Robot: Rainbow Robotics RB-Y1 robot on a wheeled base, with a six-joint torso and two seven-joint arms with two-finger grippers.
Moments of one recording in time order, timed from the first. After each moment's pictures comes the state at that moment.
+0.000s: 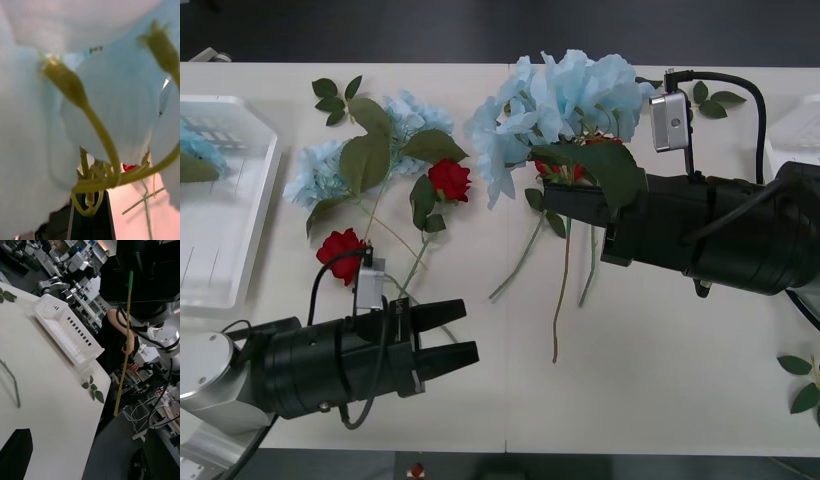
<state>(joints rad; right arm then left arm) -0.15 -0.72 0.21 -2.13 -1.89 0.76 2.05 0.15 0.52 -0.29 -1.84 2.10 0.98 -2.71</state>
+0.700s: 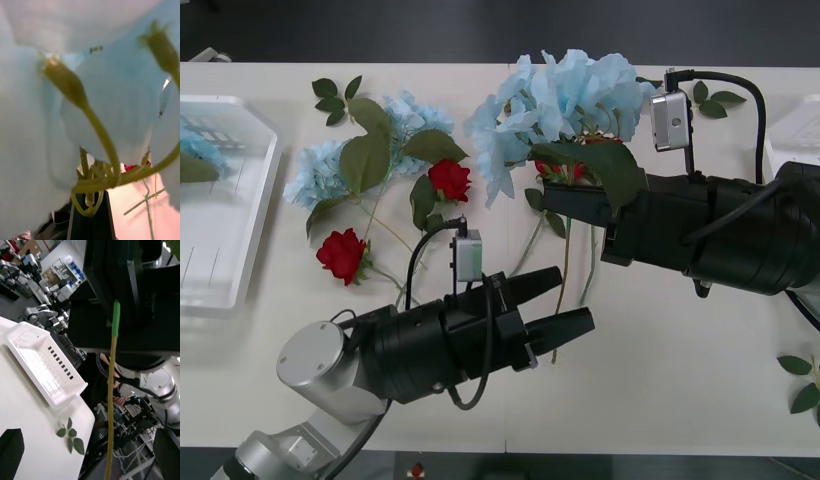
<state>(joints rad) -0.15 -0.72 0.21 -2.13 -1.89 0.76 2.05 0.01 0.35 -0.53 -1.84 2.10 0.70 -2.71</state>
